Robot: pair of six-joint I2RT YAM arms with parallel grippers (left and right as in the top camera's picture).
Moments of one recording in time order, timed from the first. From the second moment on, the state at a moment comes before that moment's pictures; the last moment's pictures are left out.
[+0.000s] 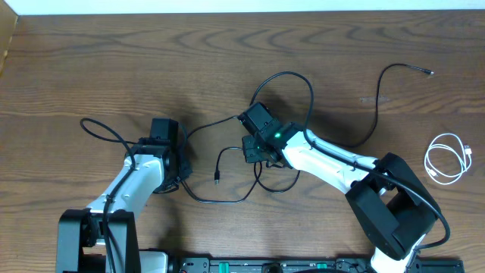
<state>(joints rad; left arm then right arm) -0.06 1.50 0.68 -0.62 -0.08 -0.60 0.76 1.90 1.19 -0.46 -0.02 0.58</state>
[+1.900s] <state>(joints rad) -0.06 1.50 0.68 -0.62 -0.09 -0.60 0.76 1.88 1.19 -0.49 -0.12 0.57</state>
